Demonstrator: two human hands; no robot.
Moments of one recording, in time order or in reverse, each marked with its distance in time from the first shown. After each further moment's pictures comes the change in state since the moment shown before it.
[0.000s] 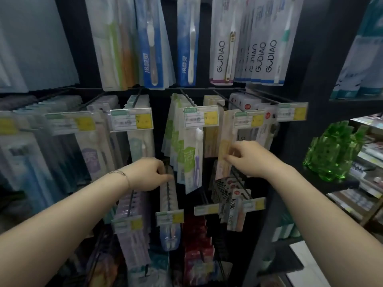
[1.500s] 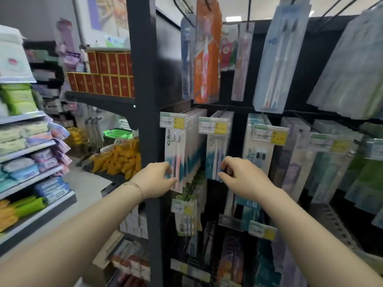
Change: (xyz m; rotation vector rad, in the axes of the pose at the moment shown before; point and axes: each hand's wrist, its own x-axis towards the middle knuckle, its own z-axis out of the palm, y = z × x) left_hand -0.263 -0.373 -0.057 -0.087 0.403 -0.450; right_hand 0.001 -0.450 0.152 0.102 -0.049 -0.571
